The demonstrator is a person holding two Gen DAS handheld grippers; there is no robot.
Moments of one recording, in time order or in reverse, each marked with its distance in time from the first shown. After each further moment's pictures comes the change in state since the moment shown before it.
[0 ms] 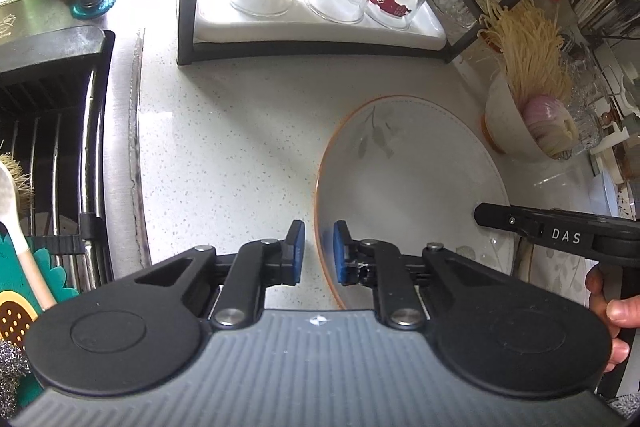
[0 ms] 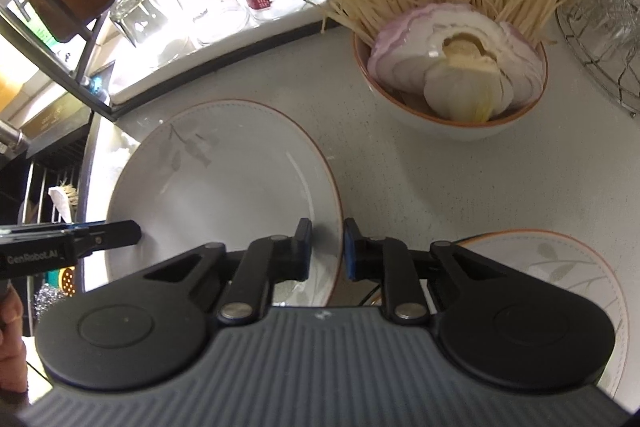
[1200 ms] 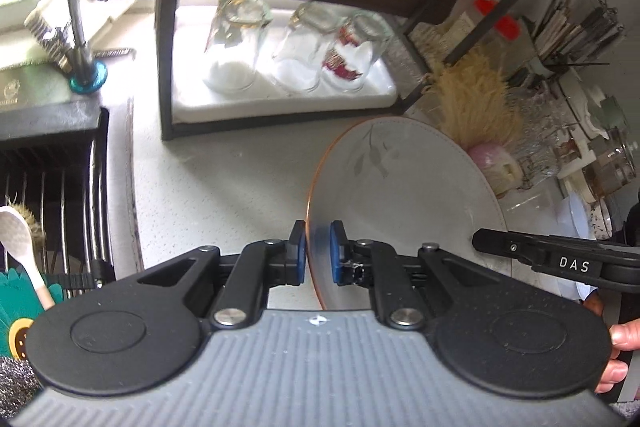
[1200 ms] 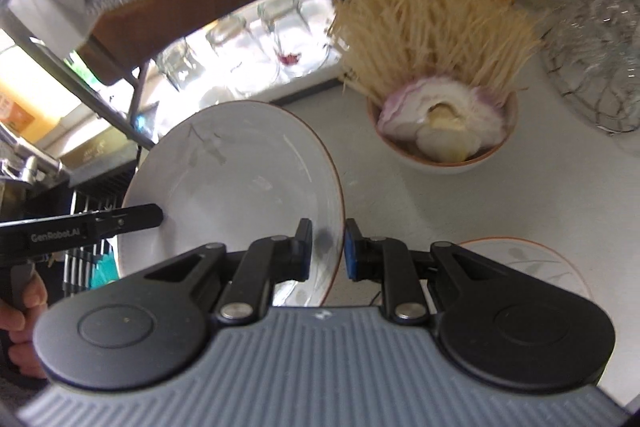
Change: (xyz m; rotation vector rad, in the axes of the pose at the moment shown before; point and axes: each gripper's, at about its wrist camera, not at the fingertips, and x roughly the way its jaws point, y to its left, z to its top) left arm -0.058 -0.037 0.022 0.040 -0.108 -0.034; right arm -0.069 -0.006 -0.003 0.042 -0.099 0.074
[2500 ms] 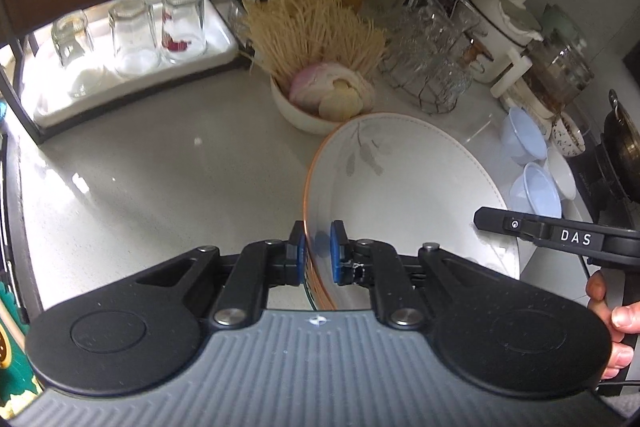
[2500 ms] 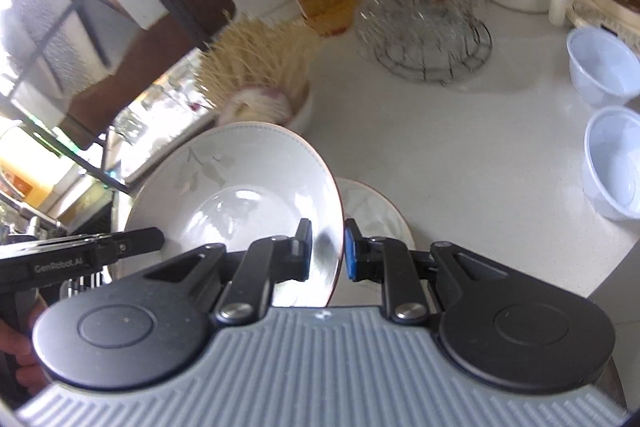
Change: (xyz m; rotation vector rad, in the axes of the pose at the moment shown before) left arm 0.015 -0.157 -0.062 0.221 0.064 -0.027; right arm -0.090 -0.128 -0.074 0.197 -0.128 -0.053
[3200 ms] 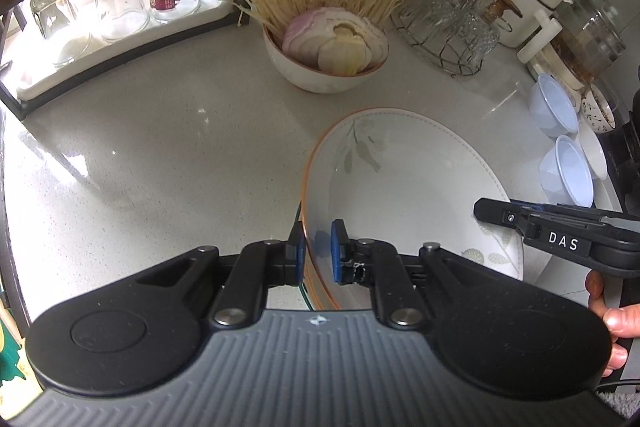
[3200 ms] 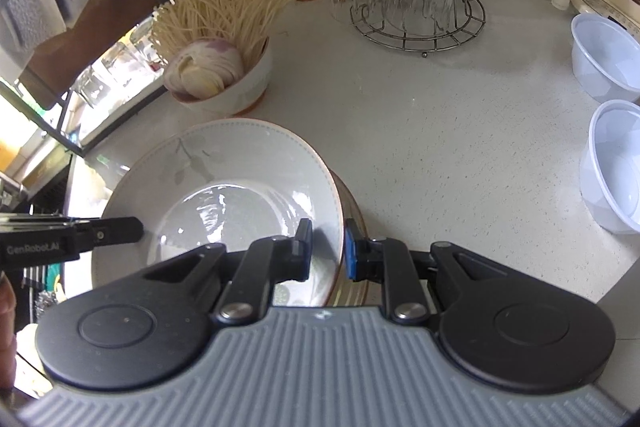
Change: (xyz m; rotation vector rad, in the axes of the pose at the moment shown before) left arm 0.047 -0.016 -0.003 0.006 0.091 0.067; right arm 0.037 -0.021 -0.008 -0.093 0.049 -0.048
